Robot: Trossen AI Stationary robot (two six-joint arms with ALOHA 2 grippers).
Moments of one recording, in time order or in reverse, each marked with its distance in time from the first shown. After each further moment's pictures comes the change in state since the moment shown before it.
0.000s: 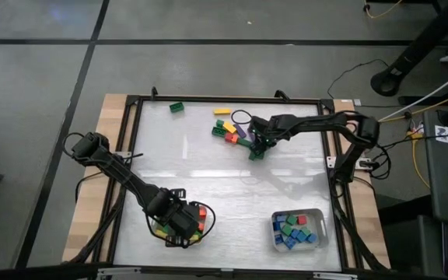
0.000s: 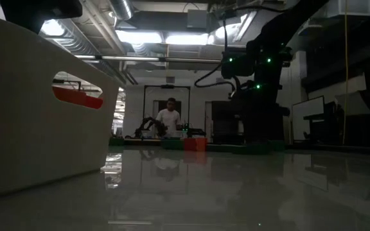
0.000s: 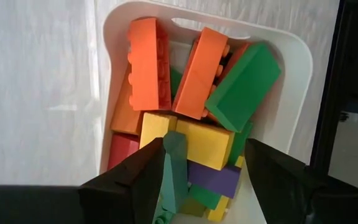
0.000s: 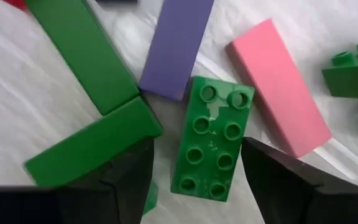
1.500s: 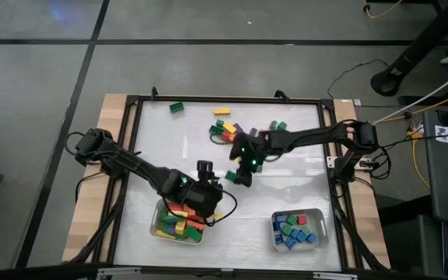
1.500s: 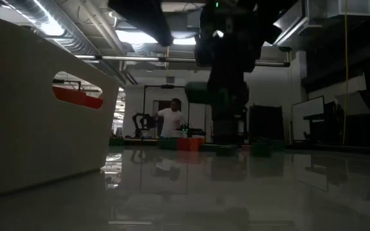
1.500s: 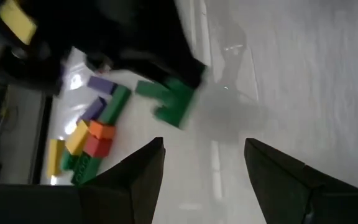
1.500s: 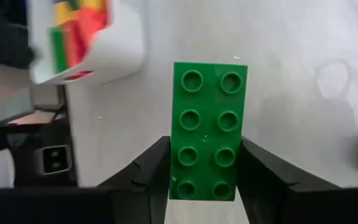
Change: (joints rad) left arm 0.169 -0.002 0.000 0.283 -0.559 0.533; right arm 0.272 0.018 0.163 0.217 -0.615 -0.110
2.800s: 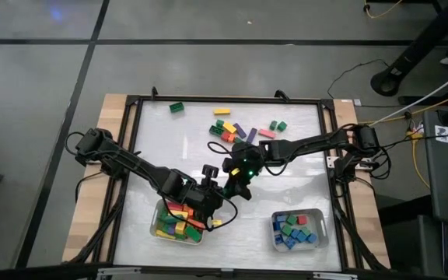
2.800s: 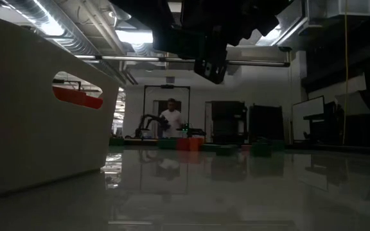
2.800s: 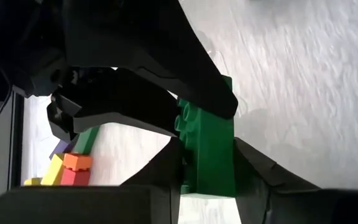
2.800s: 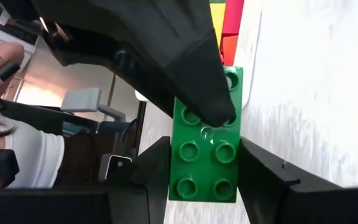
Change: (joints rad) left arm 0.014 0.000 0.000 0.055 0.132 0.155; right arm 0.127 0.000 0.000 0.327 -0.103 0.010
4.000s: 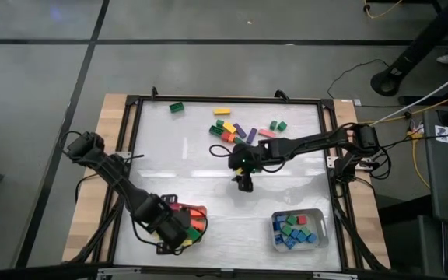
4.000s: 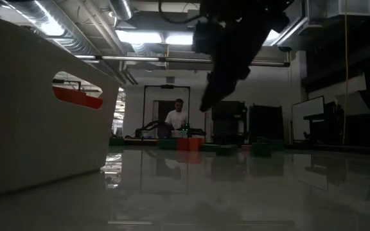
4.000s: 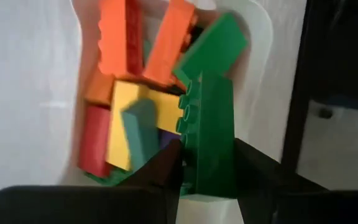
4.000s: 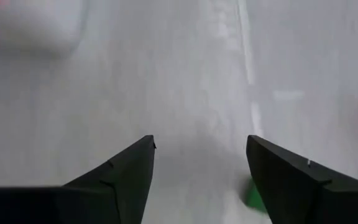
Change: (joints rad) left arm -0.276 -0.036 0.000 -0.355 0.431 -0.799; right arm -0.034 0.000 0.000 -0.305 0.501 -0.366
